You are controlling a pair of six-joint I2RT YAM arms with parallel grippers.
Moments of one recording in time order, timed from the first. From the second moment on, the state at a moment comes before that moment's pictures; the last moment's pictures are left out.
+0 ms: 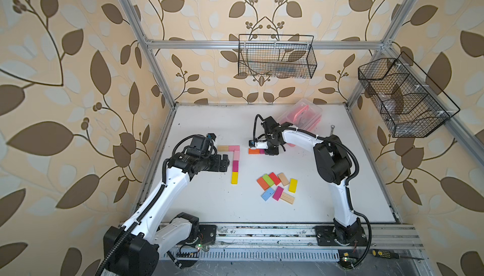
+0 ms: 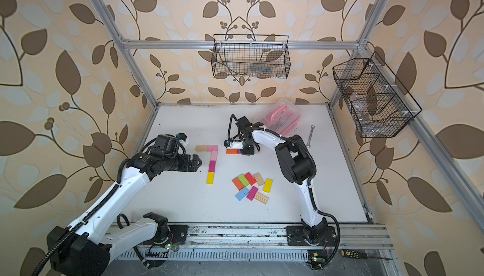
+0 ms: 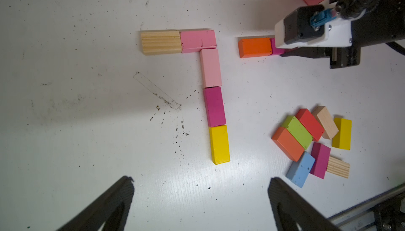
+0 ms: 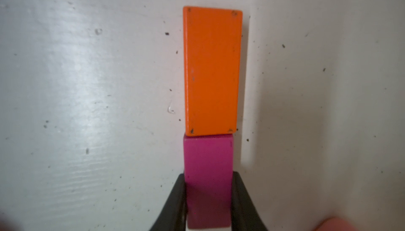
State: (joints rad) left arm -0.27 1.04 0.89 -0.82 0.15 -0.24; right arm 0.56 2.19 1.68 -0.75 -0.06 -0.97
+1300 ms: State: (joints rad) left arm -0.27 1.04 0.89 -0.82 0.15 -0.24; right arm 0.54 2.21 1.69 -0.77 -0.17 -0.89
